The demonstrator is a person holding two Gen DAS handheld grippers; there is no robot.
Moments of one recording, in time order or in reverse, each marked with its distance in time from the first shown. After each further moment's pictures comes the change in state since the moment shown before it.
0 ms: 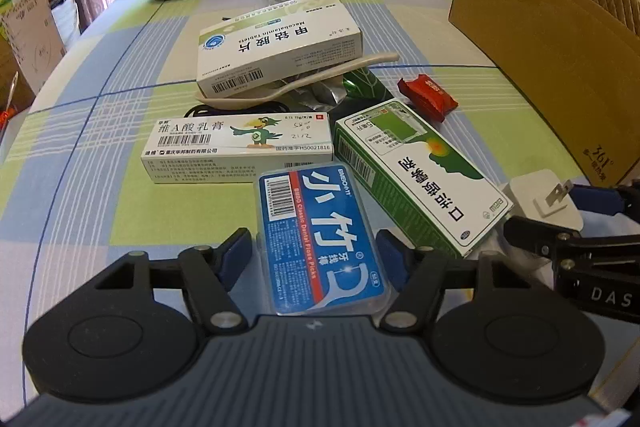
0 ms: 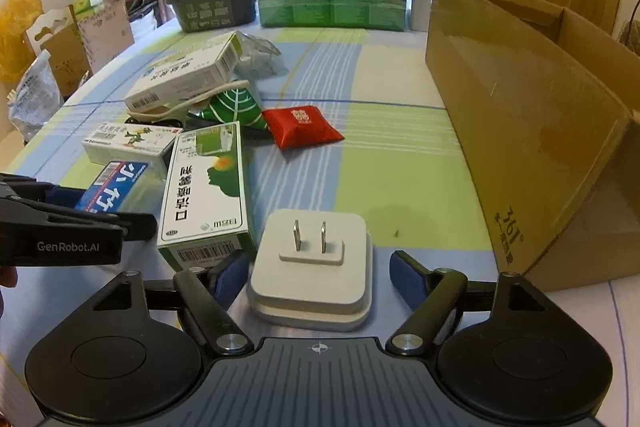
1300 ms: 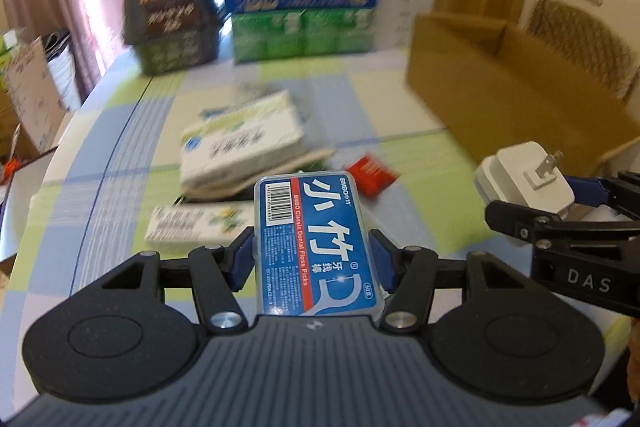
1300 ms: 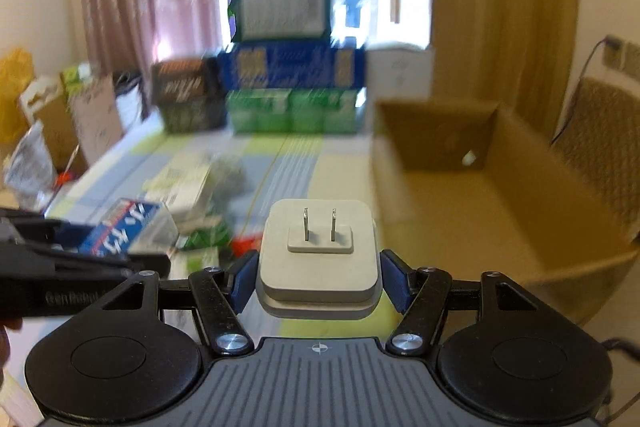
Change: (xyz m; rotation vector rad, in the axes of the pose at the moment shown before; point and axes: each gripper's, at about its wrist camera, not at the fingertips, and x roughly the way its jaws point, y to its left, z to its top) left arm -0.076 -0.043 0.041 0.047 -0.137 -0.038; right arm -0.105 -0.032 0.064 0.035 -0.229 -0.072
